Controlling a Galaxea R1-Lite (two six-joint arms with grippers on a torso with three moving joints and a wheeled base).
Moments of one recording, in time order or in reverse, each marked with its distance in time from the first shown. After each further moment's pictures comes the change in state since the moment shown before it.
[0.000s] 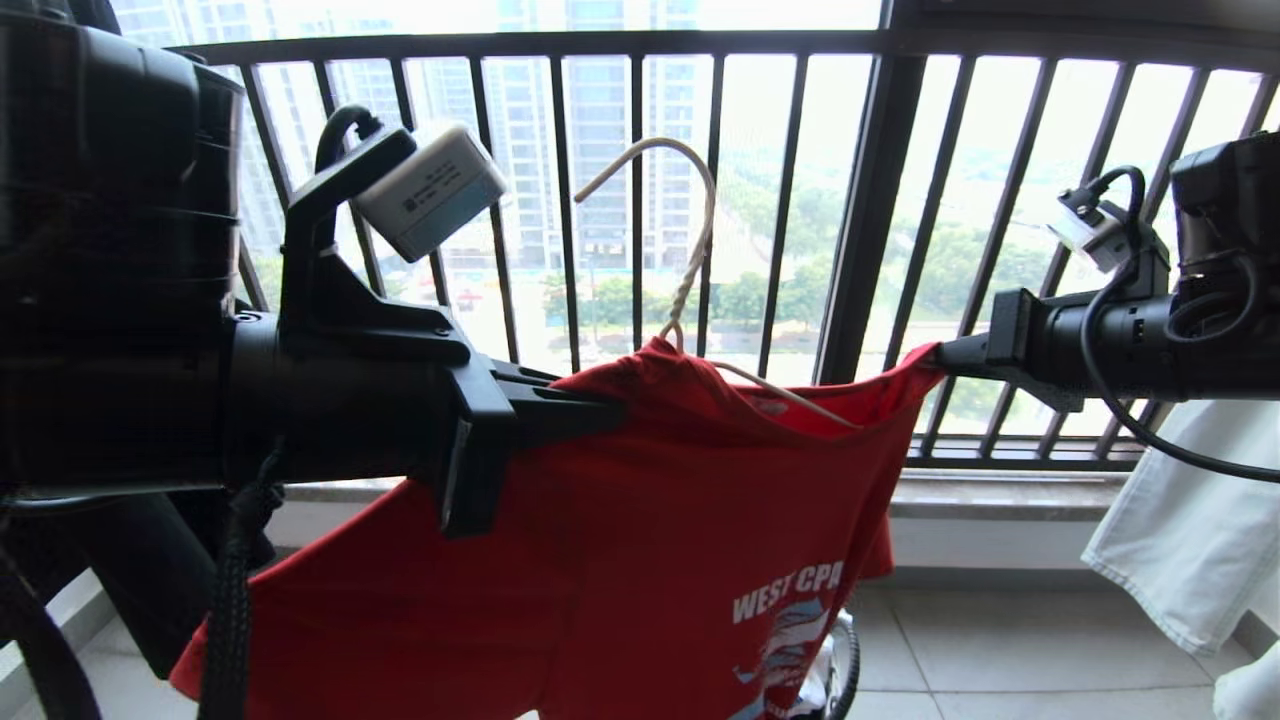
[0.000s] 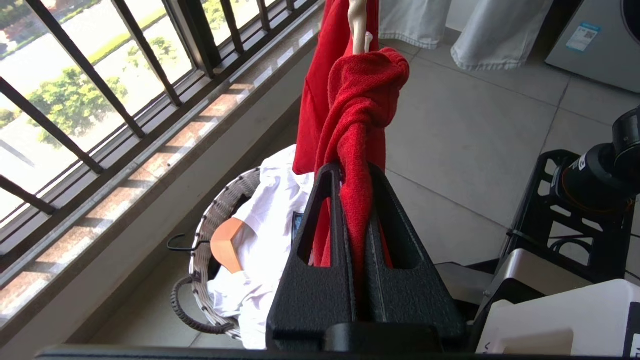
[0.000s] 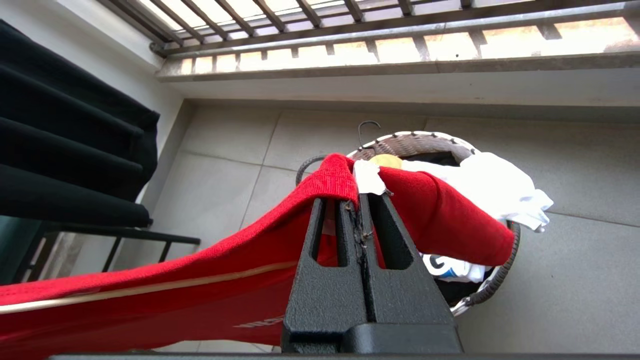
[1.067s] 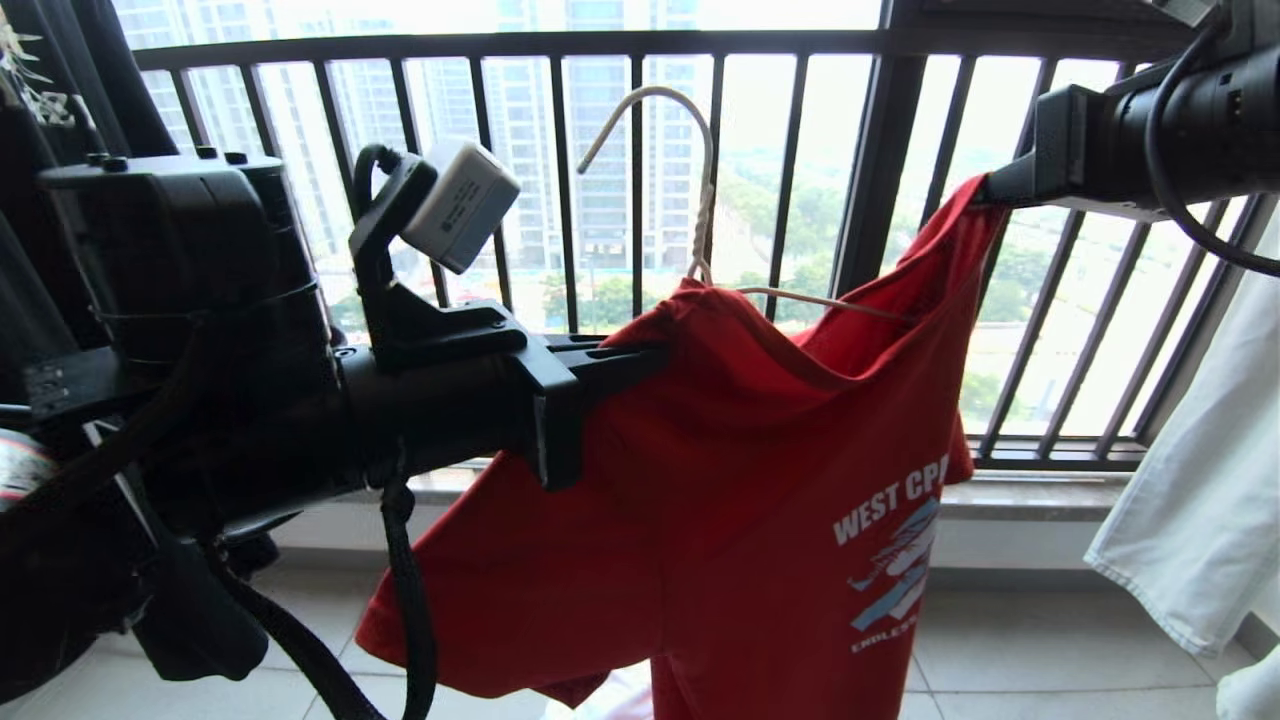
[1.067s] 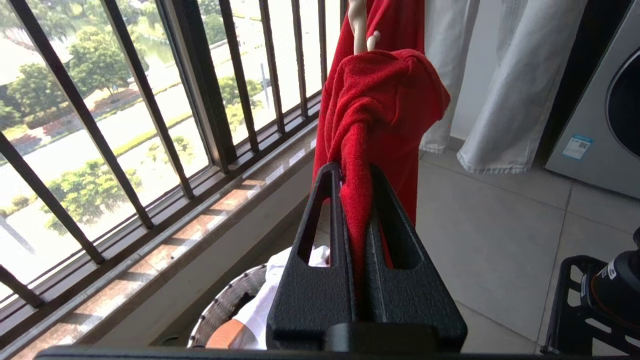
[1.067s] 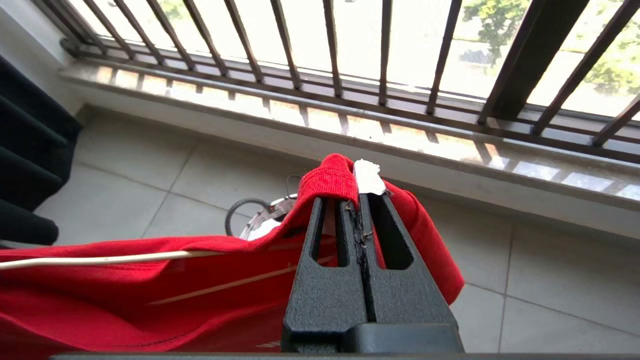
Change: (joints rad) left arm 0.000 0.090 0.233 -0.634 0.014 -0.121; right arm 0.182 0.088 -0.716 0.563 -0.351 -0.261
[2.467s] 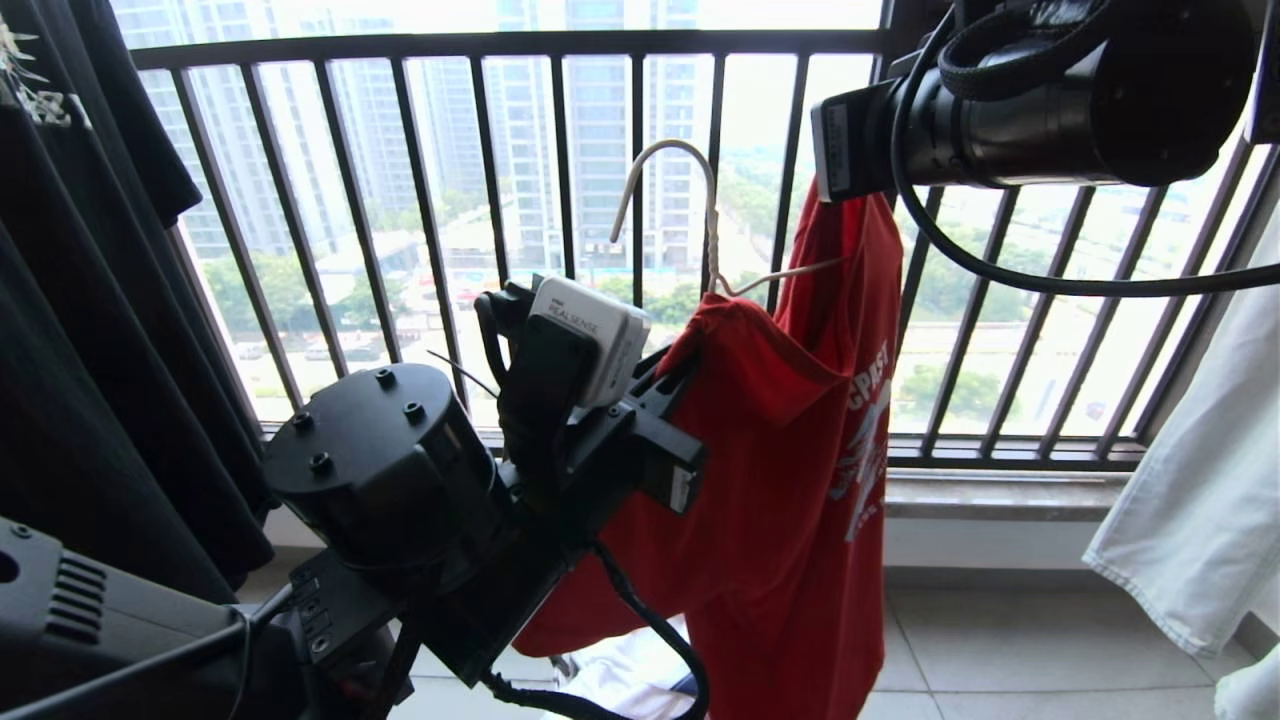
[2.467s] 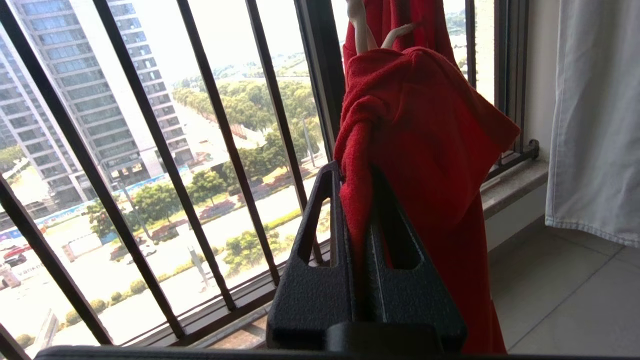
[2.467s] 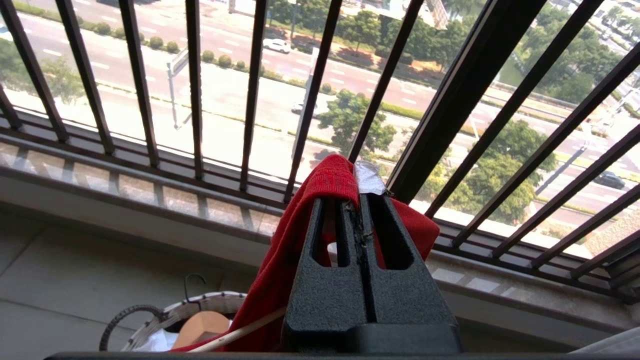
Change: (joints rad) left arm -0.217 0.293 0.193 -0.763 0.578 0.245; right arm 0.349 0.164 -0.035 -0.365 -0.624 -0.261
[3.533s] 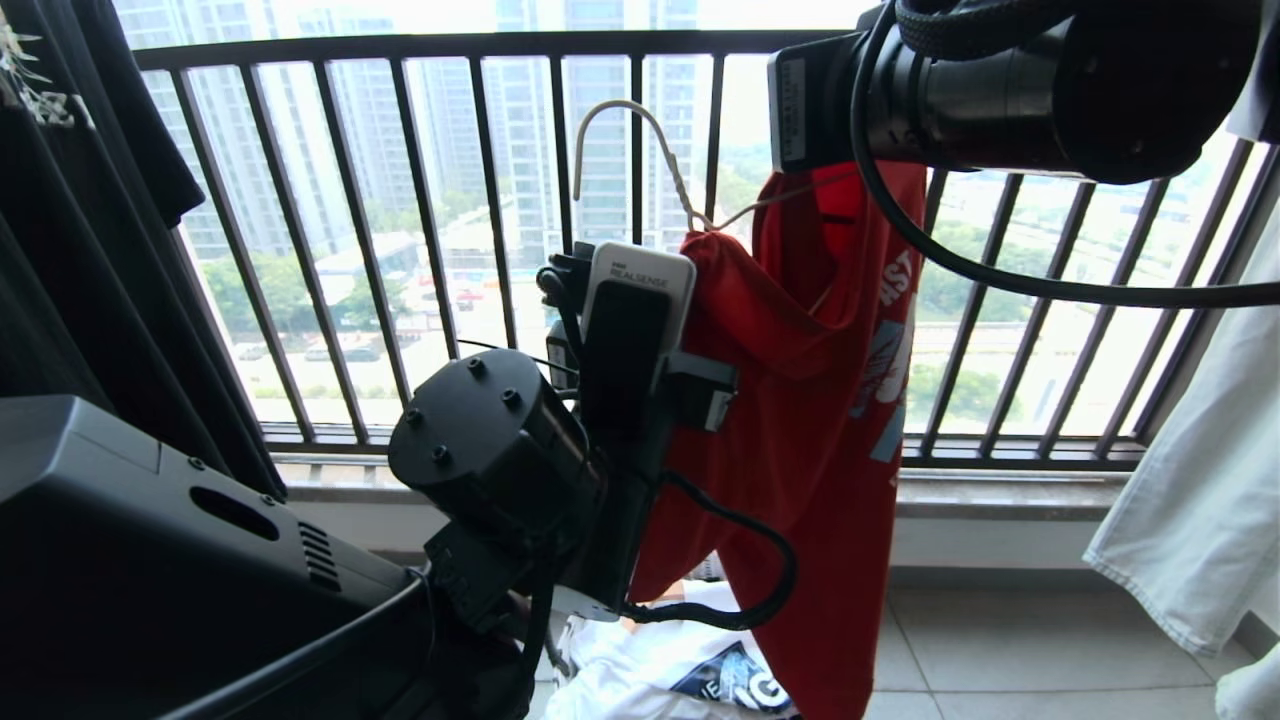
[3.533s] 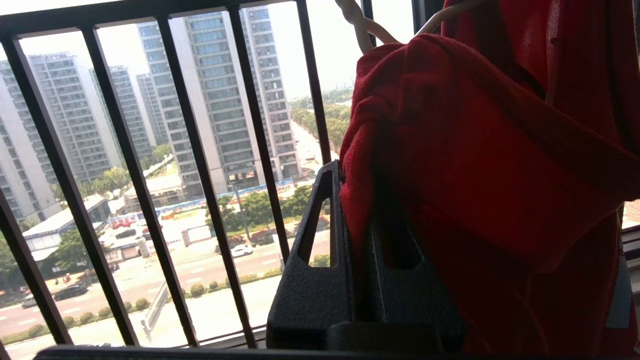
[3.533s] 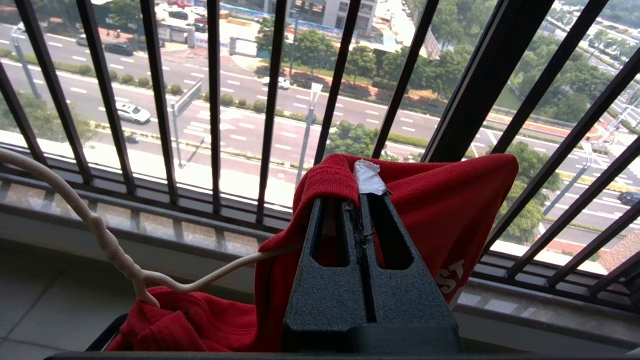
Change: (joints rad) left arm -0.025 0.166 -0.200 -0.167 0.307 0.159; right arm 0.125 0.010 0.000 -0.115 -0.126 -0.015
